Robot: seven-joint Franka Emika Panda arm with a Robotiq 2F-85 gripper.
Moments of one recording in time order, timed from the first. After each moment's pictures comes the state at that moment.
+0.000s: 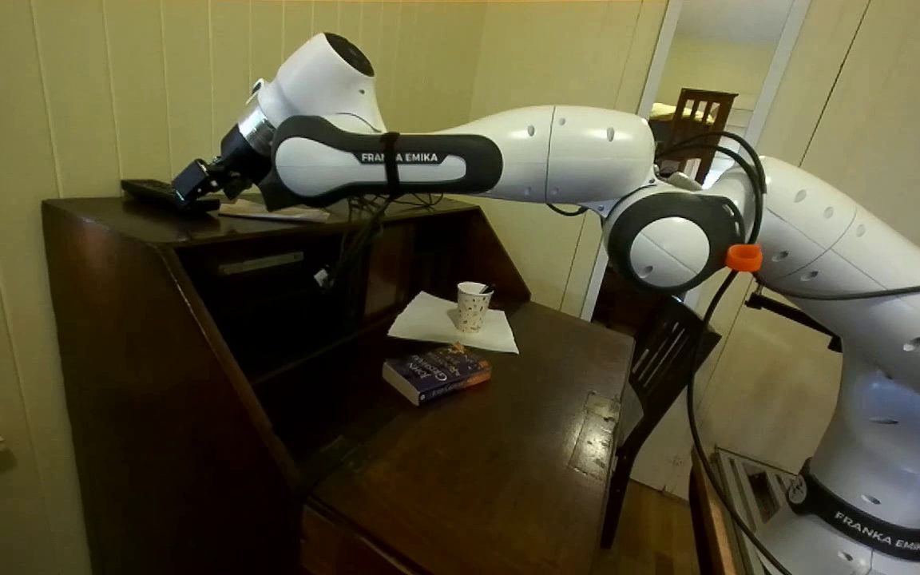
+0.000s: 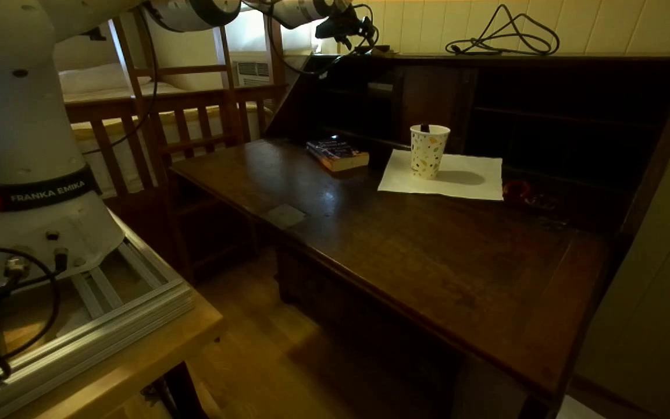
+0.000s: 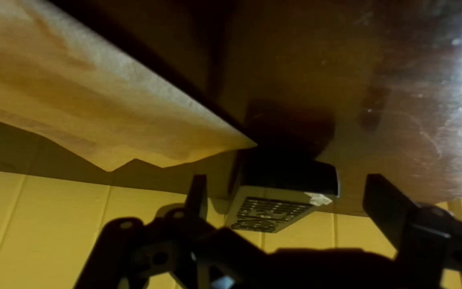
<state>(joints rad) 0.16 1.12 -0.06 -0.57 -0.13 2.55 0.09</state>
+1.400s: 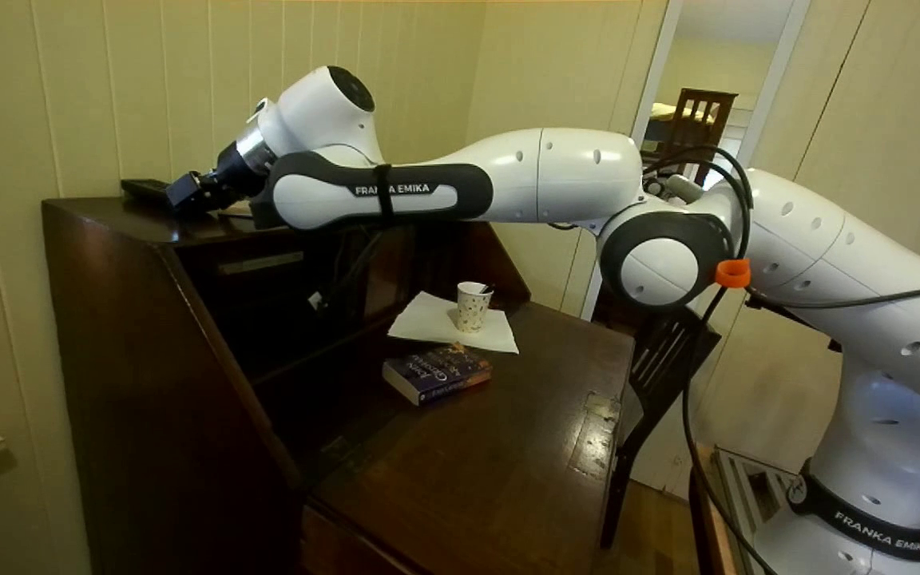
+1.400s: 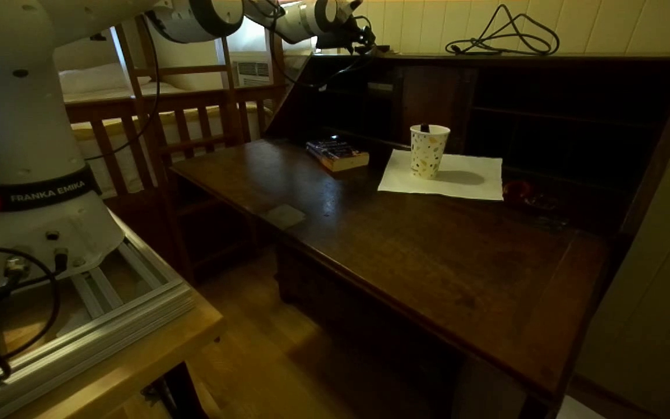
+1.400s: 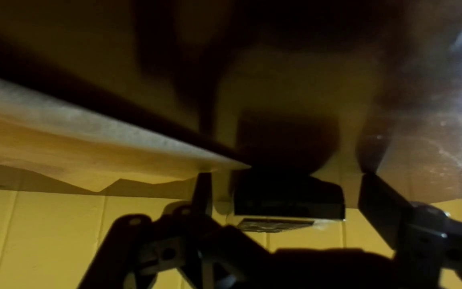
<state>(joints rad) 0.16 1.18 -0.08 -0.56 -0.13 2.69 0.17</state>
